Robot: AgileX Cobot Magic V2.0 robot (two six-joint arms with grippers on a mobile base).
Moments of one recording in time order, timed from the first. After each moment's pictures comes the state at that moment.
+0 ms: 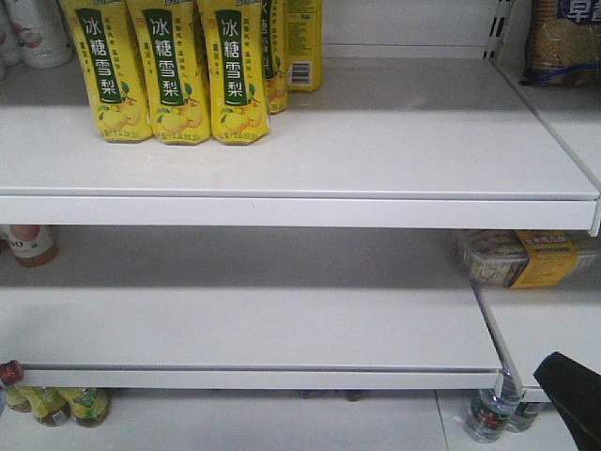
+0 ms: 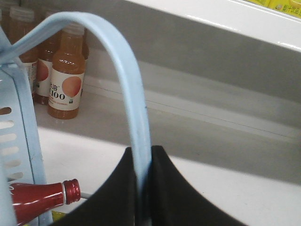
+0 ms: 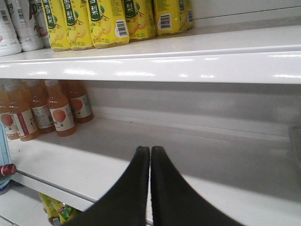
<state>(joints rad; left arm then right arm) -0.01 -0.01 0.04 -0.03 0.16 -0.29 0.46 0.23 -0.12 -1.75 -0.06 1.94</state>
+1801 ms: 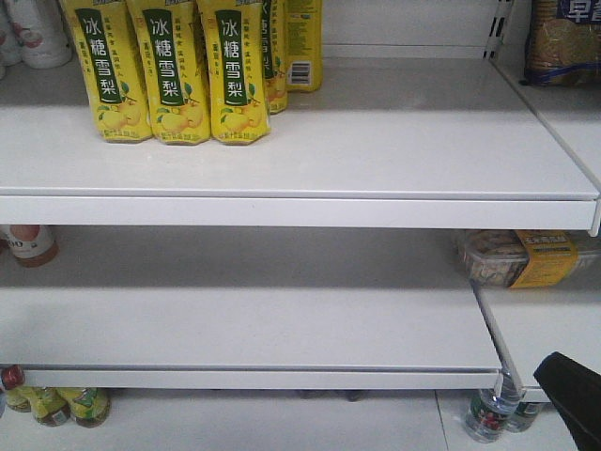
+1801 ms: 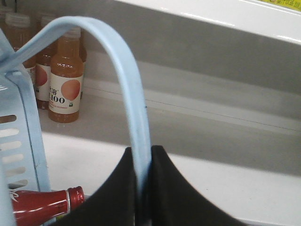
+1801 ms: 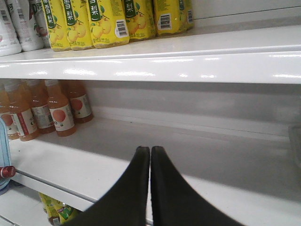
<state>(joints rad) 0.00 -0.01 0.04 -0.10 0.16 -0.17 0.46 0.23 -0.12 -1.75 -0.06 1.94</state>
